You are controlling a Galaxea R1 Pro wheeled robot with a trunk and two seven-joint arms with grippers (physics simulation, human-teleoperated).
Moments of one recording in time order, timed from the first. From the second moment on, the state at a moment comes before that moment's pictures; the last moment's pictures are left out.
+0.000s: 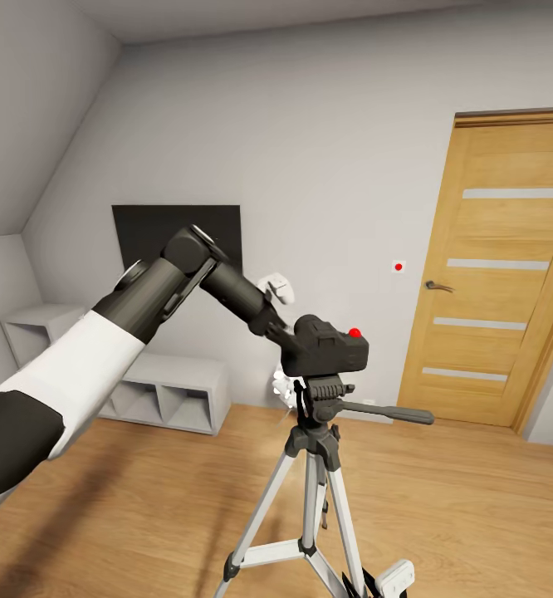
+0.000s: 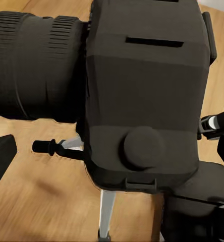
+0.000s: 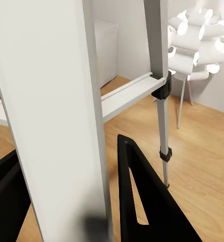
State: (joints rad) left arm -1.41 0.04 -0.63 -1.01 -0.22 1.04 -1.56; right arm -0.30 -0.10 0.77 -0.21 -0.53 -0.82 0.19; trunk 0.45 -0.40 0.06
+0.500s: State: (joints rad) left arm -1.41 0.15 -0.56 -1.10 -0.21 1.04 -1.56; right arm -0.30 -0.10 0.77 -0.21 -0.52 -0.82 0.19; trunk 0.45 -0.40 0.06
